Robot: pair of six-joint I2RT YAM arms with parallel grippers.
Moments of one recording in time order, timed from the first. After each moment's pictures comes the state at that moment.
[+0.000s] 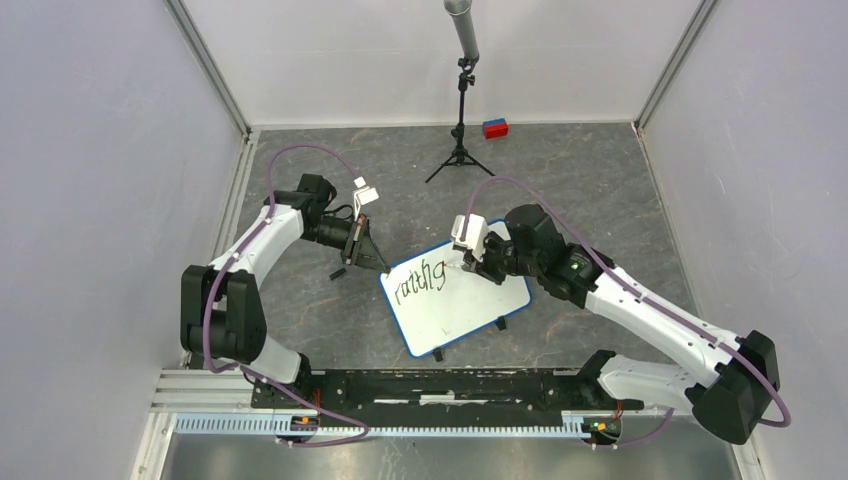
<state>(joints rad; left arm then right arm) -0.17 1.52 1.09 -0.98 1.16 0.49 0.77 1.10 0.90 -0.38 -0.31 -0.43</state>
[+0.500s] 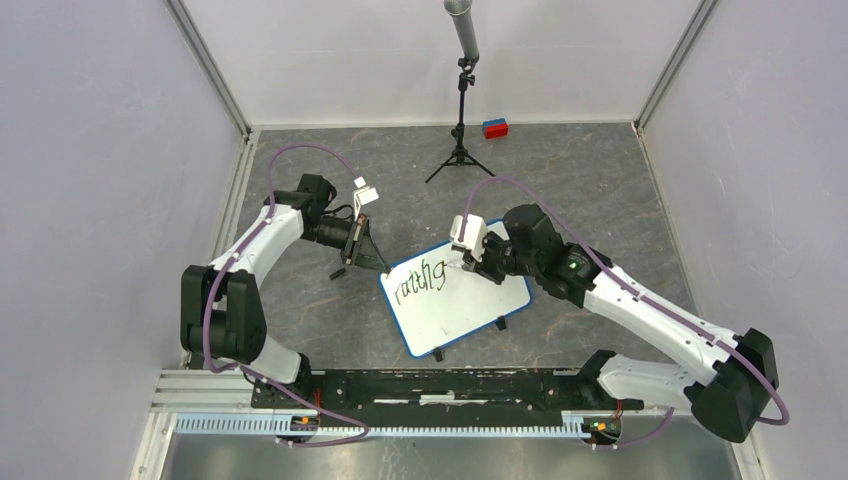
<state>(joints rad) -0.17 1.52 1.09 -0.98 1.16 0.49 0.77 1.12 0.90 -0.38 -0.29 -0.44</state>
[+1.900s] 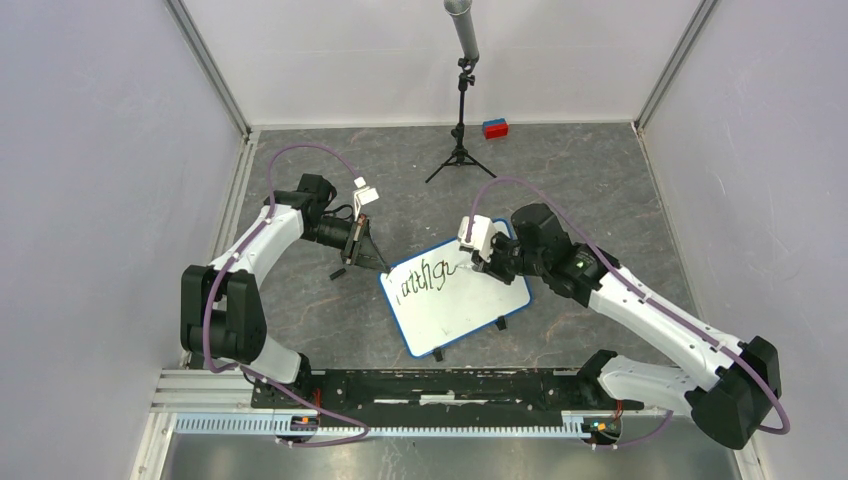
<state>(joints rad) -0.17 1.52 1.08 -0.98 1.16 0.49 0.72 1.09 0.89 -0.45 -0.30 -0.49</state>
